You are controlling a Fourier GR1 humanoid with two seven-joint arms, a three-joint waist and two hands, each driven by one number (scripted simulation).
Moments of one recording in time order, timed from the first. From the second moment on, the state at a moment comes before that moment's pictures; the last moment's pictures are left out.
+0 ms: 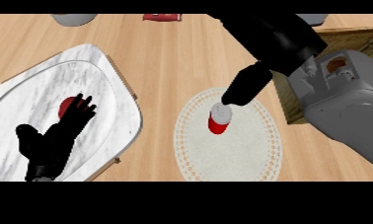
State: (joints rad) left arm 0.11 0.35 -0.14 -1.60 0.25 0.16 0.18; right arm -1.05 -0.59 0.60 -1.60 0.05 0.19 0.60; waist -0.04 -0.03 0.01
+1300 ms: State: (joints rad) left arm 0.09 0.35 -0.12 -1.59 0.26 0.14 0.17; right arm -1.10 -0.78 0.56 -1.75 -0.37 0.57 0.88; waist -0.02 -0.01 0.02
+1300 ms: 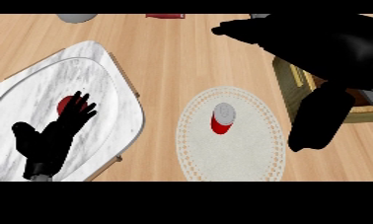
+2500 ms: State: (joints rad) left arm 0.08 0.34 -0.12 -1.58 0.24 0.14 0.18; right arm -0.82 -0.63 0.74 -1.78 0.01 0.42 0.83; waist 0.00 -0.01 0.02
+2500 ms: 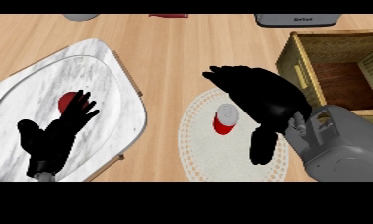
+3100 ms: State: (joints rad) left arm 0.07 0.34 -0.12 -1.57 0.23 0.15 0.19; right arm -0.75 -0.56 0.78 -1.70 0.16 0.36 0.73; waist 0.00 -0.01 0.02
